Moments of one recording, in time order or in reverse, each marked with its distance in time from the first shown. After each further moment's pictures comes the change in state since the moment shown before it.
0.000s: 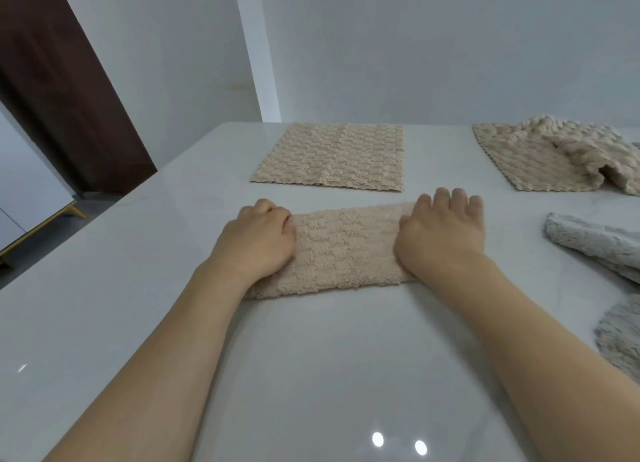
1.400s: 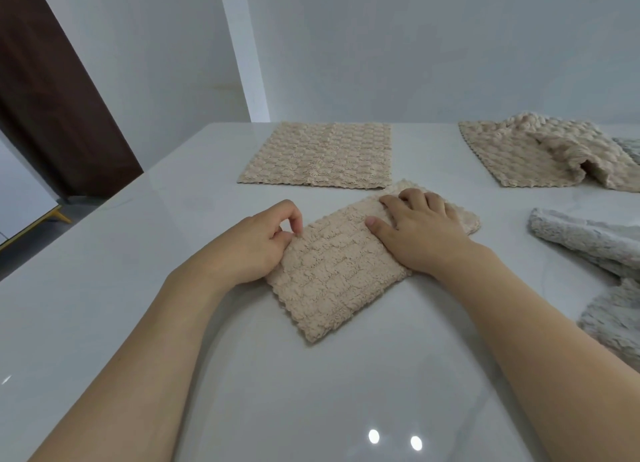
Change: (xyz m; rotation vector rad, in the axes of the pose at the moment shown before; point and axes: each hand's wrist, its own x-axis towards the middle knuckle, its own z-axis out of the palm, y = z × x) left_hand -0.008 0.004 -0.009 -0.428 -0.149 0.180; right_hand 0.016 0.014 0.015 0.288 -0.020 -0.244
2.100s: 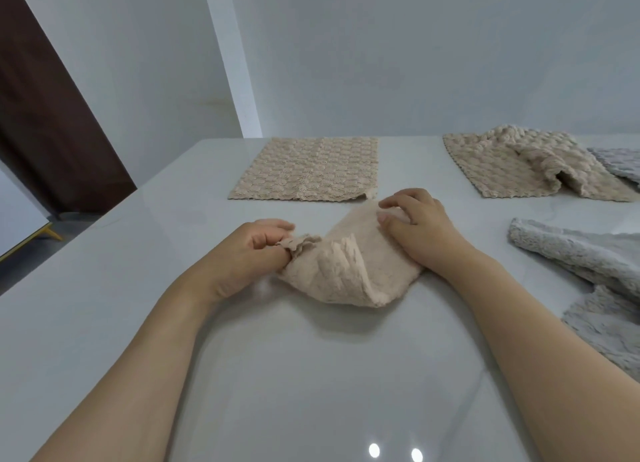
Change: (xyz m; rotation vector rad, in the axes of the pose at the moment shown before) left_hand -0.002 0.000 -0.002 -0.413 -0.083 0.207; right_hand 0.007 0.028 -0.010 0.510 0.123 -0.017
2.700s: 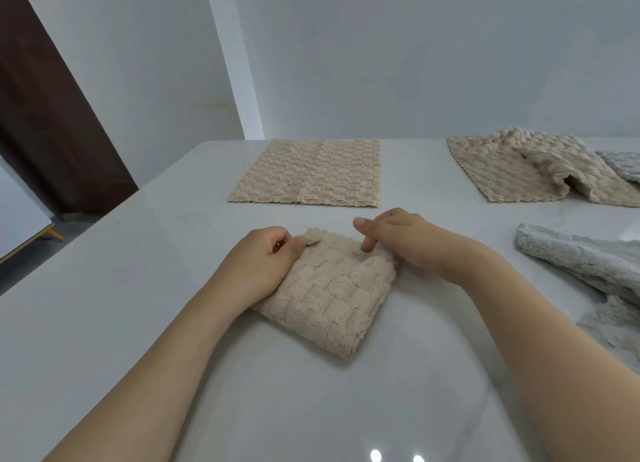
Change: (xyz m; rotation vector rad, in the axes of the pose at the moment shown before) left_hand 0.016 -0.003 0.024 0.311 0.325 -0.167; right_hand -0.005 -0.021 -0.009 0.148 -0.373 0.125
